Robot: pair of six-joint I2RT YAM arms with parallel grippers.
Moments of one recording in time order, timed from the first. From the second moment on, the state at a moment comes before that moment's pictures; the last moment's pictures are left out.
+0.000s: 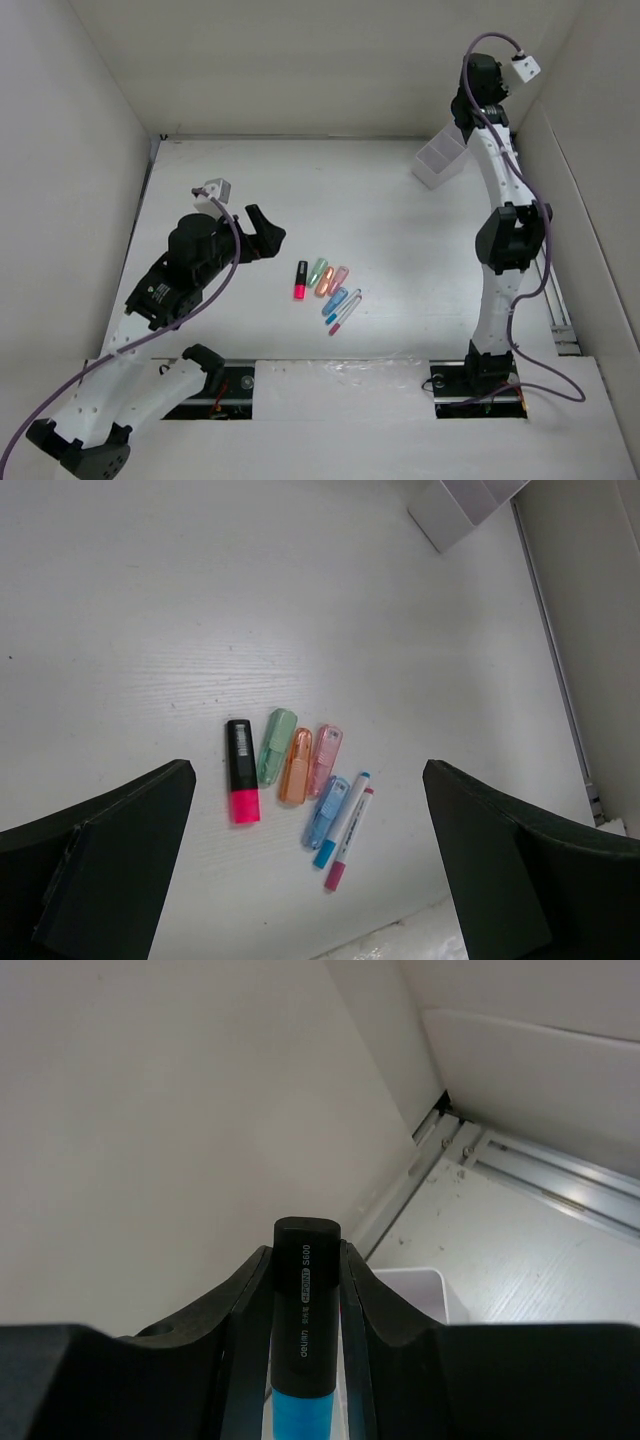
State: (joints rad) left arm -0.53 0.74 0.96 -0.60 -0.07 -0.58; right arm 0.08 2.17 2.29 -0.38 0.82 0.69
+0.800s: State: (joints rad) left arm -0.53 0.88 0.96 -0.51 -0.07 -0.54; right arm 0.04 2.48 2.41 0.04 0.95 0.26
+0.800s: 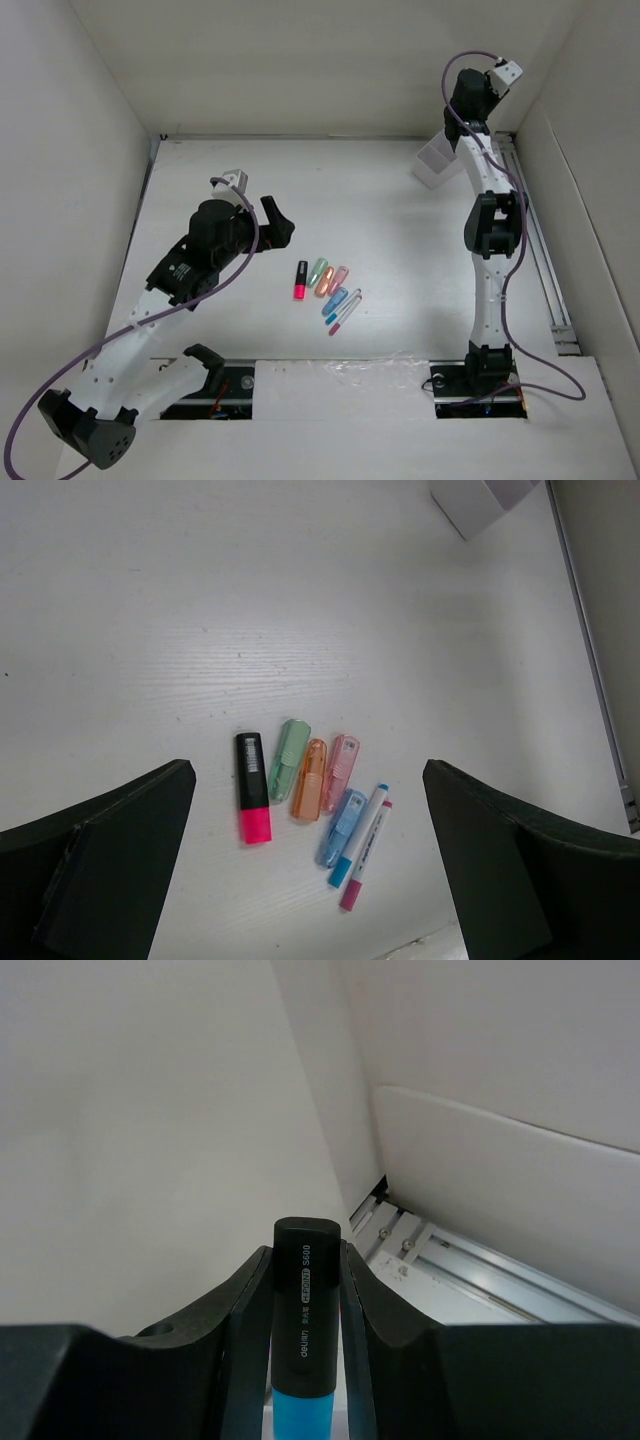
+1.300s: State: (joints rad) left arm -0.53 0.88 0.96 -0.49 -0.07 -0.52; right arm 0.05 2.48 2.27 0.13 1.00 0.21
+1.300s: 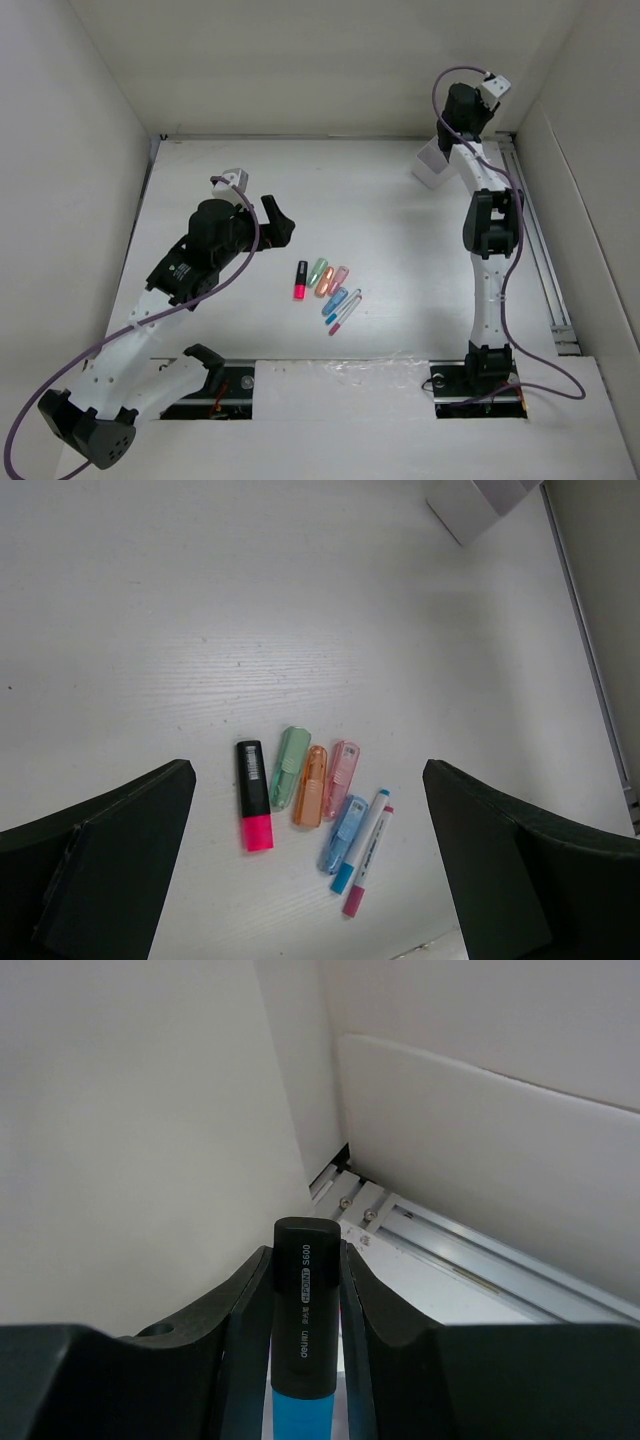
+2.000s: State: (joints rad) left arm -0.53 0.81 0.96 -0.50 -0.09 -0.52; right arm 0.17 2.25 2.03 0.09 0.96 0.25
